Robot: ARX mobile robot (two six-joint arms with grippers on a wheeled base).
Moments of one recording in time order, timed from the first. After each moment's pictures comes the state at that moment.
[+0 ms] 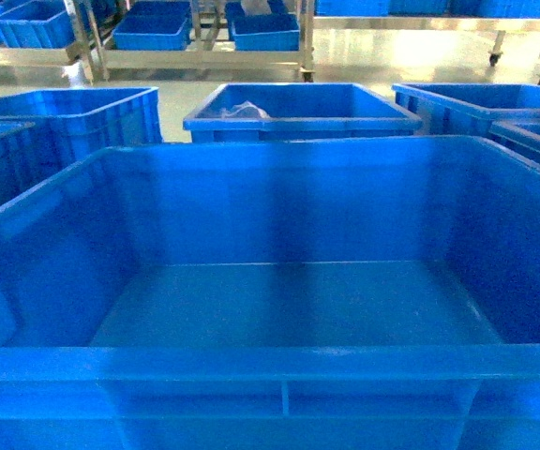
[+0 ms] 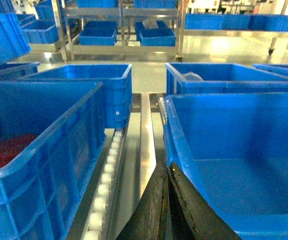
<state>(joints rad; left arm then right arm) 0.00 0.01 0.02 -0.01 0.00 0.00 0.00 0.00 0.02 0.02 0.00 0.01</state>
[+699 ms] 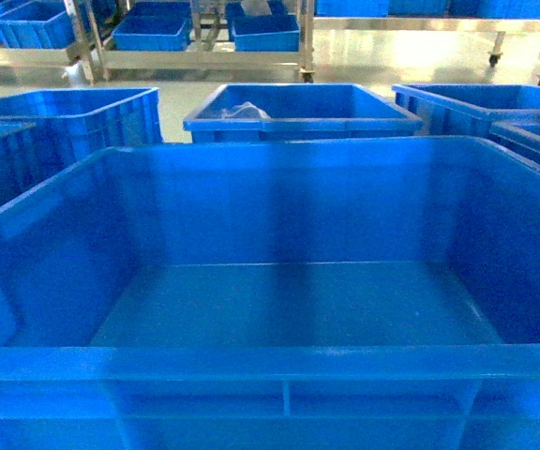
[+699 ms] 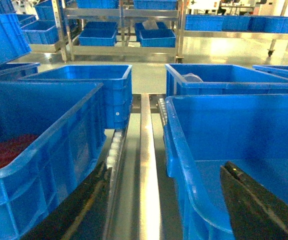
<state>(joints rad) 0.00 0.01 0.02 0.00 0.00 0.00 0.00 0.00 0.01 -0.01 0.00 0.00</state>
